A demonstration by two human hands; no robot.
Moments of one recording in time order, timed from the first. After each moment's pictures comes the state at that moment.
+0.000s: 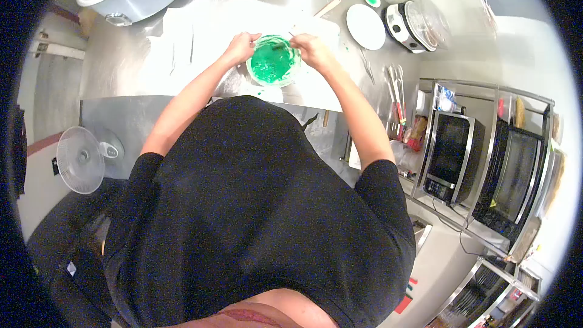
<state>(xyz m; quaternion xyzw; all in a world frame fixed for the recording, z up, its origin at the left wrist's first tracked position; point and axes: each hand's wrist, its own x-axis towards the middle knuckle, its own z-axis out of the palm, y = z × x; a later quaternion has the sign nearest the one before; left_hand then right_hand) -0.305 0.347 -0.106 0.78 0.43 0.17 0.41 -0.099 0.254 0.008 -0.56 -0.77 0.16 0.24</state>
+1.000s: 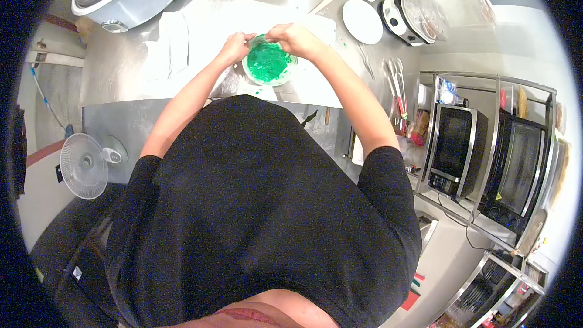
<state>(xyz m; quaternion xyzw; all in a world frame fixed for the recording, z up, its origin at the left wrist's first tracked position) -0.304 0.348 -0.103 0.79 0.43 0.15 0.42 -0.116 0.280 0.031 -0.46 -0.84 0.18 0.21</state>
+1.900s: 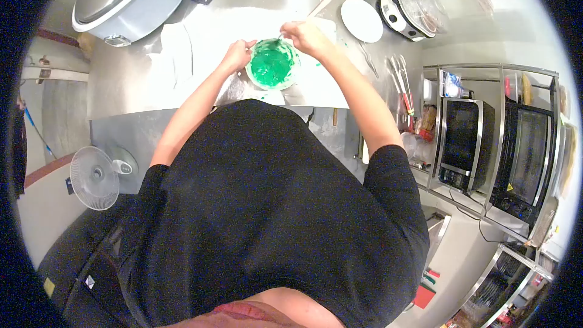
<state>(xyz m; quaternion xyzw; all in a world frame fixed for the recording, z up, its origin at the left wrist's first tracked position) -0.308 0.346 -0.082 0.78 0.45 0.10 0.43 -0.107 0.275 0.040 -0.56 -0.79 0.14 0.22</state>
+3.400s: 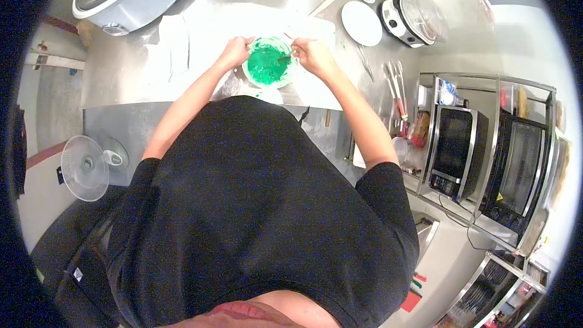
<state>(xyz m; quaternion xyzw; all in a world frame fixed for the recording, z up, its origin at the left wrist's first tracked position) -0.305 0.343 -0.087 0.79 0.43 0.14 0.41 -0.101 0.233 0.027 -0.66 -0.72 0.16 0.17</state>
